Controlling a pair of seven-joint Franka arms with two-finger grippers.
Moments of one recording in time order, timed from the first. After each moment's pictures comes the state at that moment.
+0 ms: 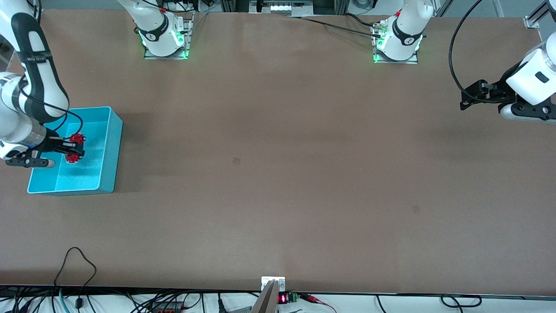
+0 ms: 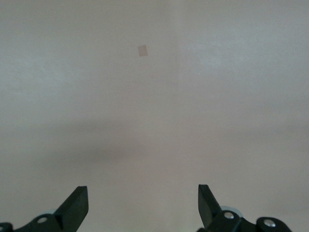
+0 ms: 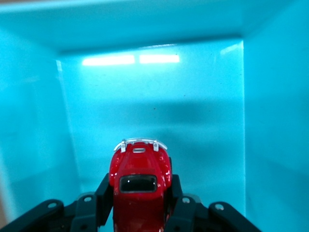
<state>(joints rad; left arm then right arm) -0.03 -0.01 0.00 -1.65 -0.01 1.57 0.05 -0.30 0.40 -0.04 -2.03 -0.03 2.40 -0.29</state>
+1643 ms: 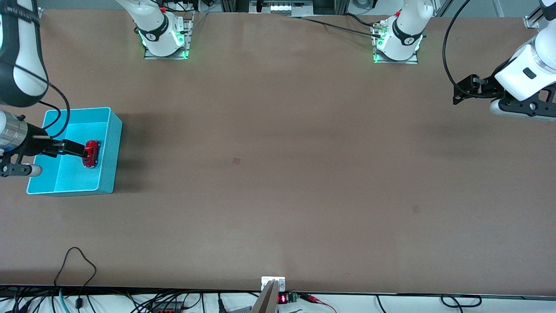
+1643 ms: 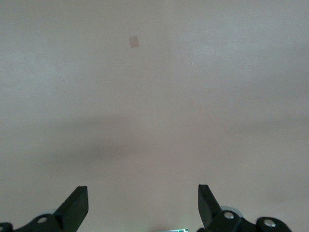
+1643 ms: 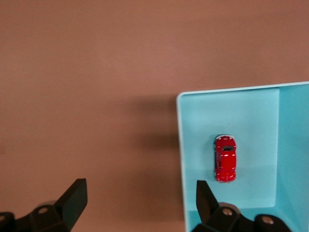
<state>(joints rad) -0.03 -0.02 -0.04 -1.65 -0.01 1.53 0.05 -0.07 0.27 -0.01 -1.58 0.04 1.80 -0.05</state>
